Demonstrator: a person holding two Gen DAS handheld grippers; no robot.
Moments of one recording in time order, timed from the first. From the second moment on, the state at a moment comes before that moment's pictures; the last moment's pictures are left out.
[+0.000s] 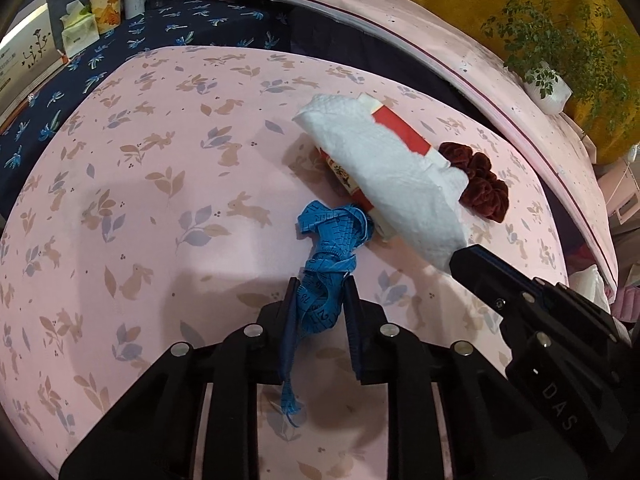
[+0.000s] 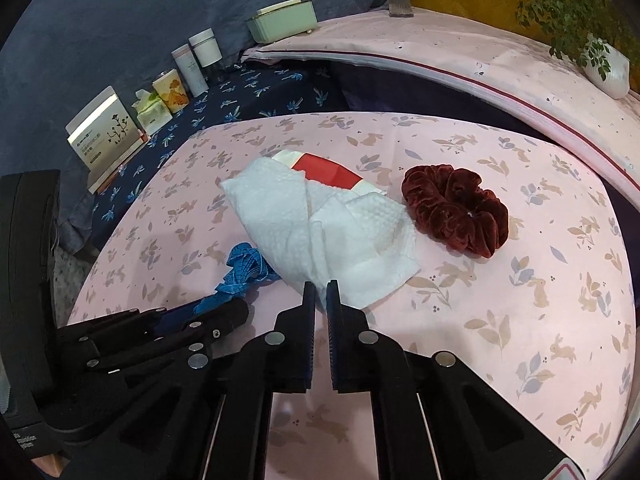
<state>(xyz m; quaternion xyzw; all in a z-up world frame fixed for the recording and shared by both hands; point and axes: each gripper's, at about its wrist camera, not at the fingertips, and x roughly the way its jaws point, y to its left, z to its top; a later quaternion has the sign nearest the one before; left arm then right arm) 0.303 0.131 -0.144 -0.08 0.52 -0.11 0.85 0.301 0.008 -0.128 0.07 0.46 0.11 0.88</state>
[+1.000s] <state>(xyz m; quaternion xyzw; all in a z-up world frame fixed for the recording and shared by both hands) 0.194 -0.016 -0.050 -0.01 0.46 -0.21 0.87 0.154 -0.145 -0.032 0.14 0.36 0.01 0.92</state>
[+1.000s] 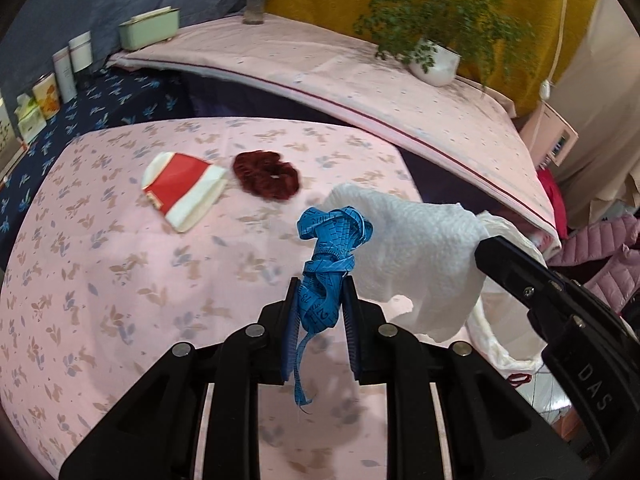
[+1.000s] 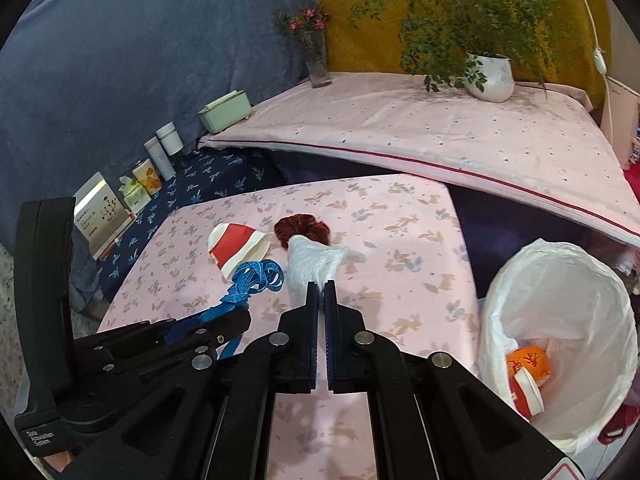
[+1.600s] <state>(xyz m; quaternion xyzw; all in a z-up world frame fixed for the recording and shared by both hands) 0.137 -0.160 -0.038 0.06 0.45 -0.32 0.83 0.065 -0.284 -0.027 0.20 0.32 -0.12 0.92</state>
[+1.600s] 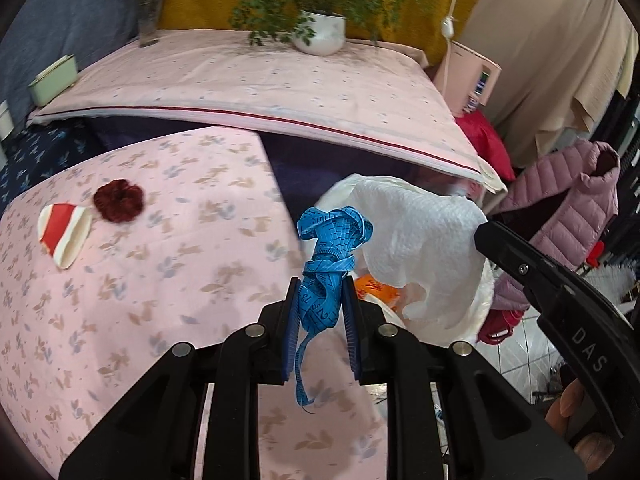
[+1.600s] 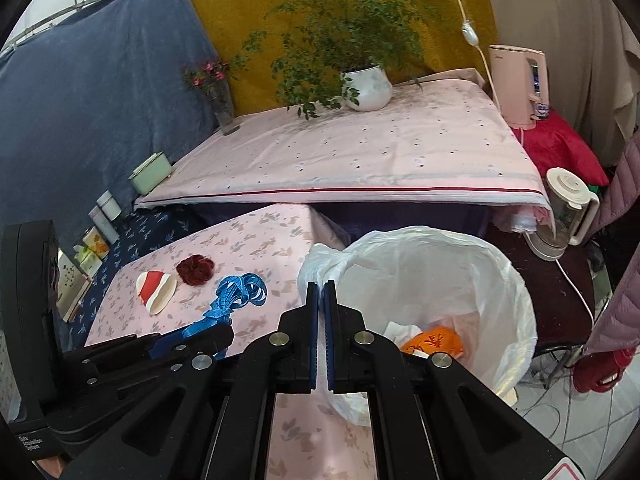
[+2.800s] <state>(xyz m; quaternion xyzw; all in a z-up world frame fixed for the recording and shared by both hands) 0.141 -0.207 -0.043 0.07 0.44 -0.33 0.83 0.056 -0.325 -0.034 0.21 0.32 -0.15 0.91</state>
